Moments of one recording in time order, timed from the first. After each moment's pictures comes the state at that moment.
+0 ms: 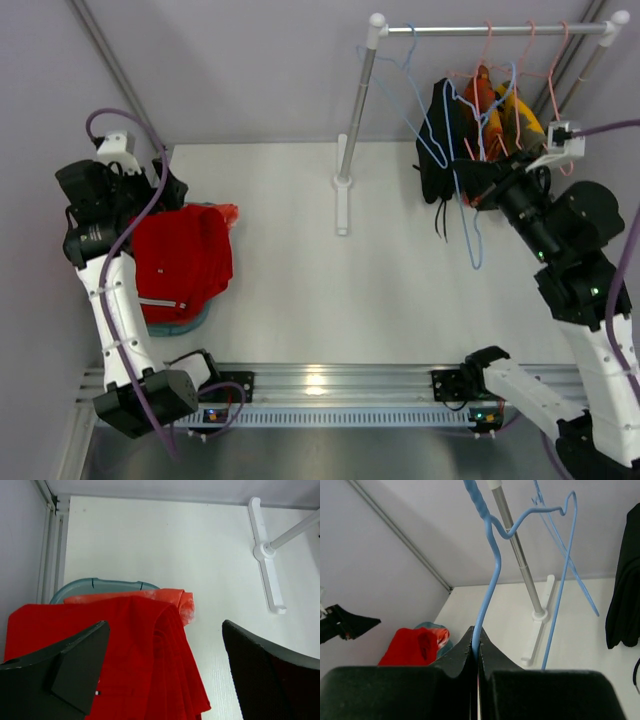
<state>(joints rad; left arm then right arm) 0.41 1.11 1.34 -0.65 0.51 0.04 0.35 0.80 1.35 -0.44 -0.07 0.51</state>
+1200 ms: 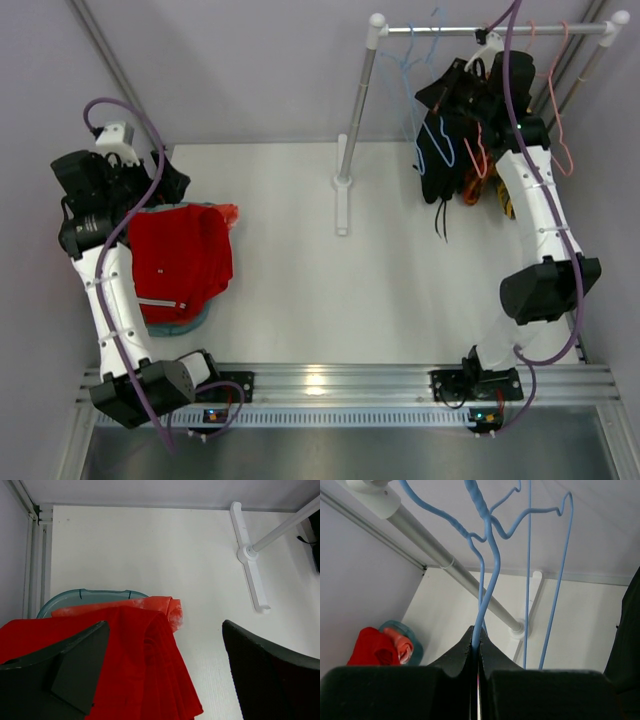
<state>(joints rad) 0.40 1.17 1.43 -0.66 0.59 0.03 0.12 1.72 1.98 -0.44 -0.42 0.44</state>
